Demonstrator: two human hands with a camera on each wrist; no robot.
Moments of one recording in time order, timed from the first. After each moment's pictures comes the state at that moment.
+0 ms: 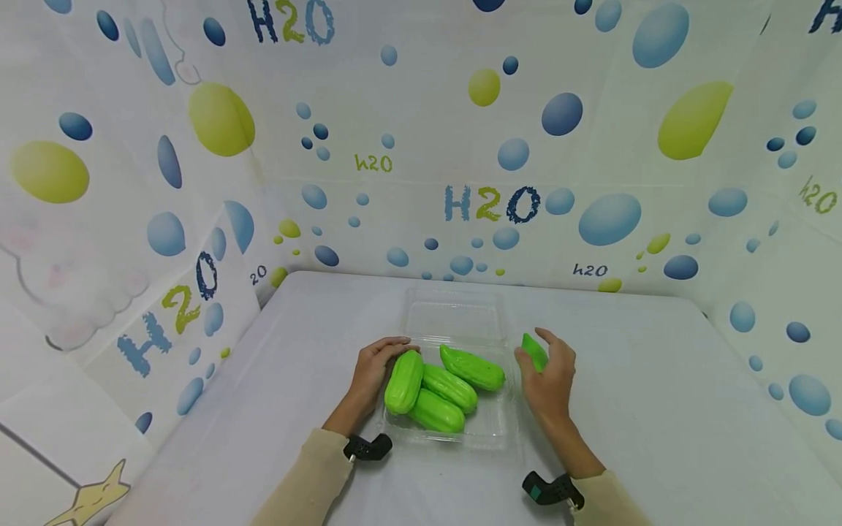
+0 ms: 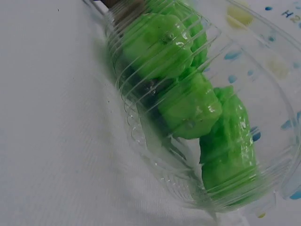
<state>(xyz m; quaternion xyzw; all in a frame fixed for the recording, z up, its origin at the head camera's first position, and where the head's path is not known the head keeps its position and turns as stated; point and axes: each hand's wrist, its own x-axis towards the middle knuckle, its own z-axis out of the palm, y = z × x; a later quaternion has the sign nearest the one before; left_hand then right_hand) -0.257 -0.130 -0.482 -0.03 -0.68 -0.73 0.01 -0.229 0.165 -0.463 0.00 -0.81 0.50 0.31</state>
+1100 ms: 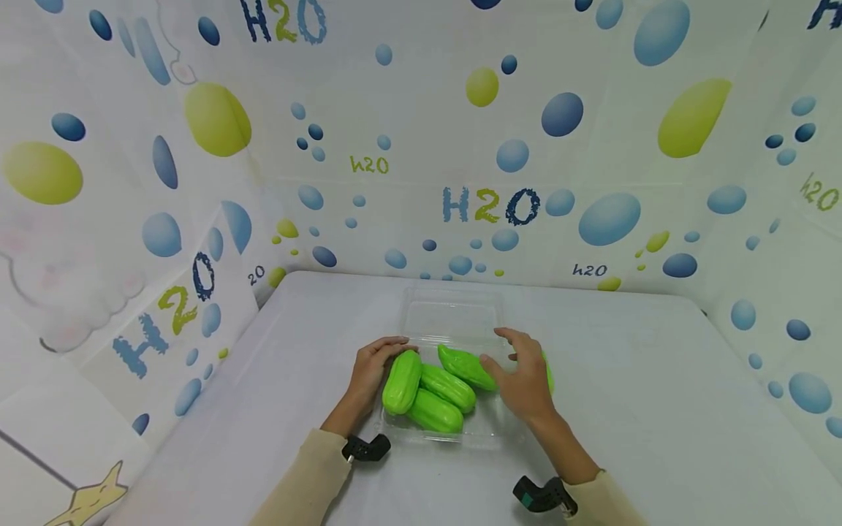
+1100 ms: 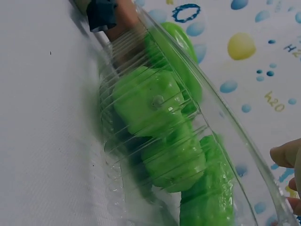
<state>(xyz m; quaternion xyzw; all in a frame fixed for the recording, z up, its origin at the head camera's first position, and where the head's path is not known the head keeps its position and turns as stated) -0.256 -0.129 -0.482 -0.02 -0.69 -0.72 0.02 -0.215 0.142 -0.439 0.10 -0.85 0.48 0.19</state>
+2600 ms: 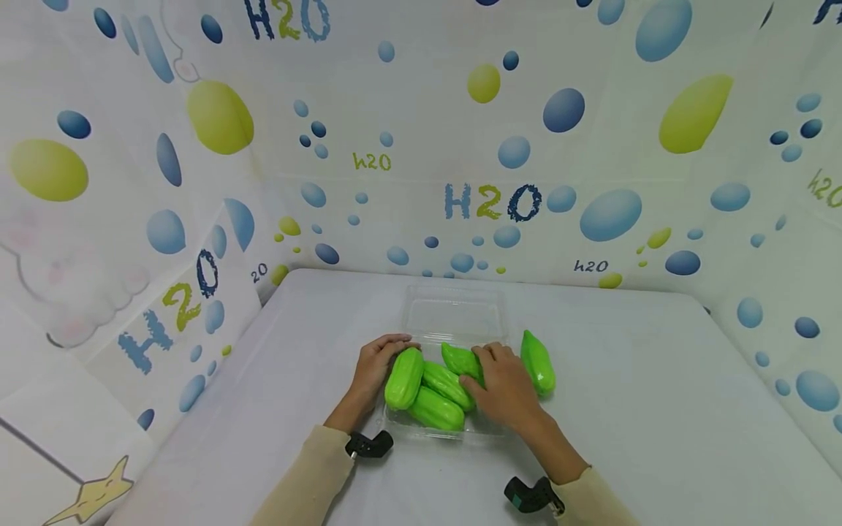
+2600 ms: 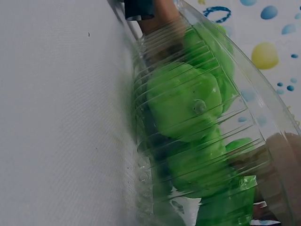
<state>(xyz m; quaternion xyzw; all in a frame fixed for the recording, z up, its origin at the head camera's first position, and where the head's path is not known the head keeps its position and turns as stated) -0.258 -0.129 -0.483 -0.02 -0.70 -0.71 0.02 -0.209 0.121 -0.449 0.19 -0.94 0.22 0.16</state>
